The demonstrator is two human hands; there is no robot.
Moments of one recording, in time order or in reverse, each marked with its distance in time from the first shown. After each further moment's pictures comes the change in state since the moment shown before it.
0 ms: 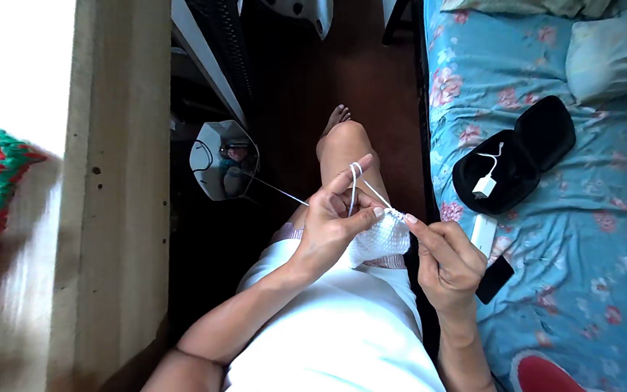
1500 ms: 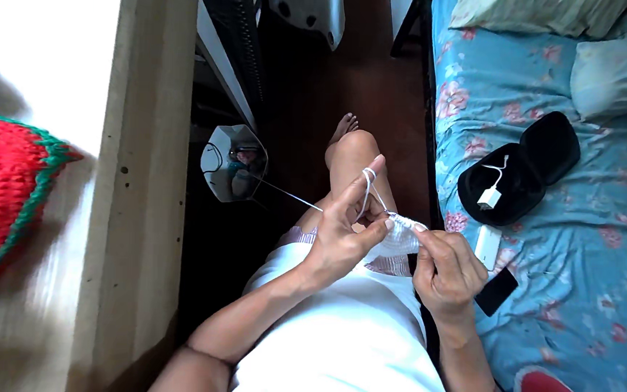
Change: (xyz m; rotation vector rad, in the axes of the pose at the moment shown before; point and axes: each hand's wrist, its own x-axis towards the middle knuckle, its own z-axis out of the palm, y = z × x) left_hand -0.004 0.007 -0.002 0.139 -0.043 0.131; right_hand 0.010 -0.013 0.012 -0.186 0.089 -0.149
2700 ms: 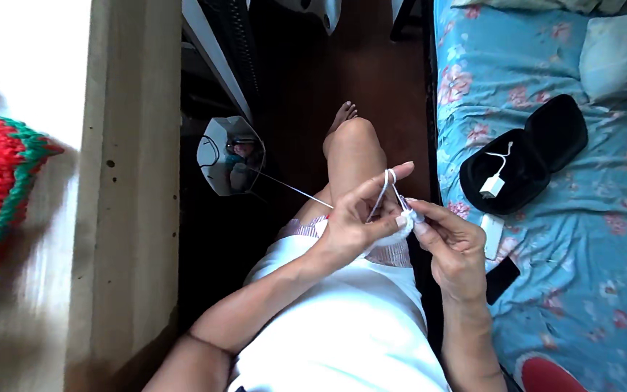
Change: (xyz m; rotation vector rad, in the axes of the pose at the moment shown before) left_hand 0.005 -0.015 0.007 -0.195 -0.127 -0.089; right_hand 0.008 0.010 -0.001 1.046 -0.197 0.620
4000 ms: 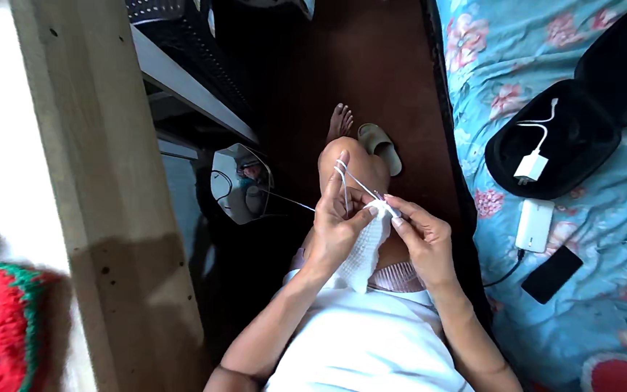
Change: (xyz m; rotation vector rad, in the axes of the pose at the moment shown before) left_hand 0.069 -0.031 -0.026 0.266 0.217 -0.194; right_hand 0.038 0.073 0.002 -0.054 0.206 0.209
